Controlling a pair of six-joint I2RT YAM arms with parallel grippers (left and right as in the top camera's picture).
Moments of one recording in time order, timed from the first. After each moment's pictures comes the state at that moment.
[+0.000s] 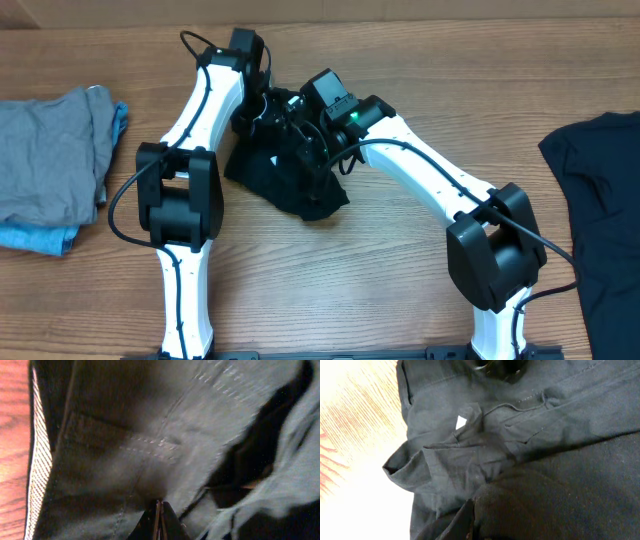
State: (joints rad) left arm -0.18 2.36 2.00 -1.10 0.22 -0.26; right arm 0.61 2.05 1.68 -0.80 -0.26 -0.15
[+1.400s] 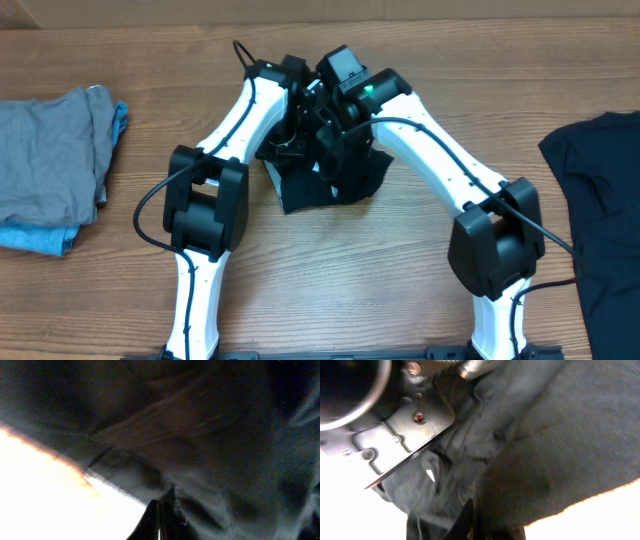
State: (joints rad) left arm -0.34 2.34 1.96 -1.31 0.02 -0.24; right arm 0.55 2.10 1.85 -1.02 -0.09 -0.26
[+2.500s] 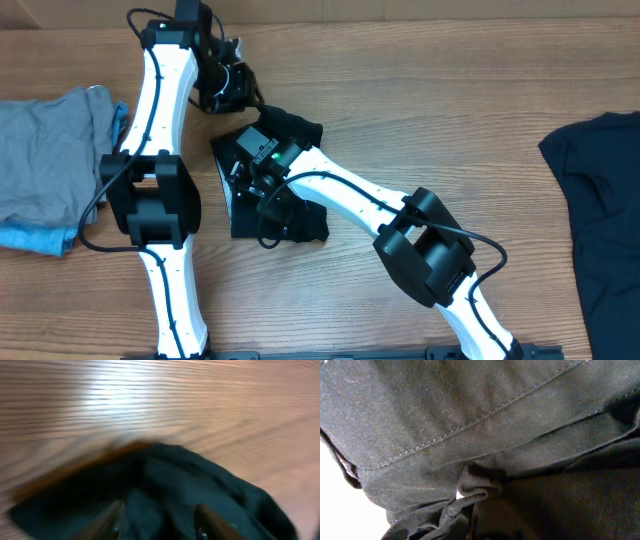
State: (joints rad) left arm -0.04 2.36 2.24 -1.29 0.44 -0.09; right arm 0.86 2.29 1.86 -0.98 -0.07 -0.38
